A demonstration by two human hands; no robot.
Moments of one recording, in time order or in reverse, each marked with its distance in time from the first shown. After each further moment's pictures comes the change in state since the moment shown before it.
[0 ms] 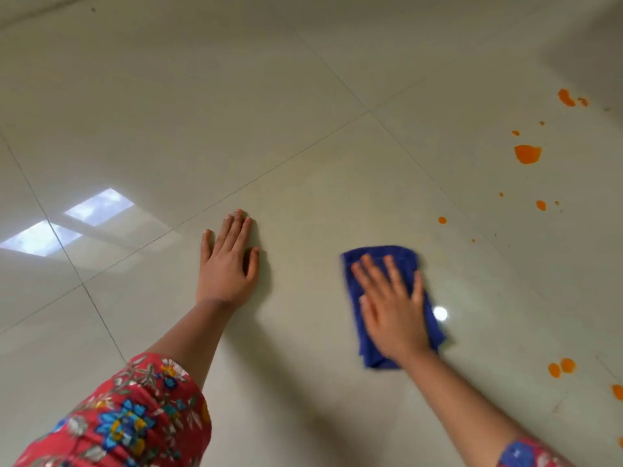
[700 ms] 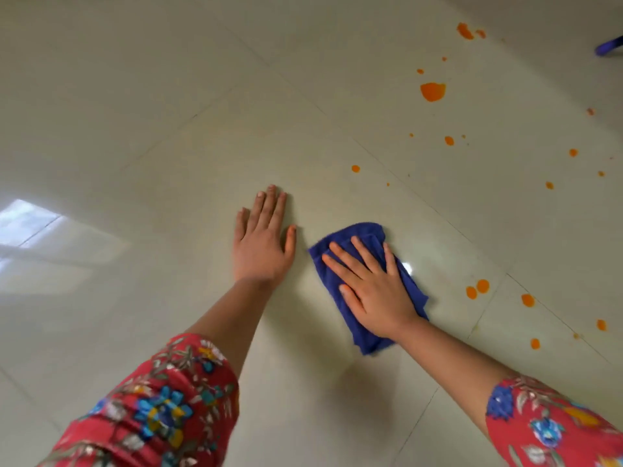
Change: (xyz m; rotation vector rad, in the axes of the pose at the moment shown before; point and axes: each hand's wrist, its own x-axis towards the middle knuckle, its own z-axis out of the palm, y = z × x) left_hand -0.007 0.169 0.072 -0.032 -0.048 0.171; right_hand -0.066 0.081 -0.001 0.041 -0.046 -0.133
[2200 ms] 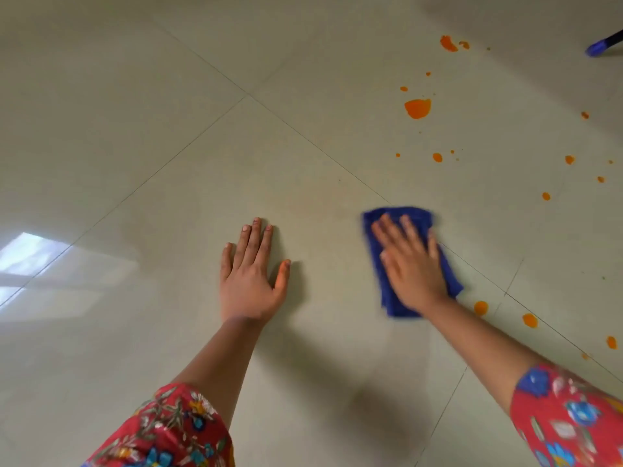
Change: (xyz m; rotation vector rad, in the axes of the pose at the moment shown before) left_hand -0.002 0.005 -0.004 0.022 -0.009 -0.021; right_hand 0.027 0.099 -0.010 -0.003 0.042 0.341
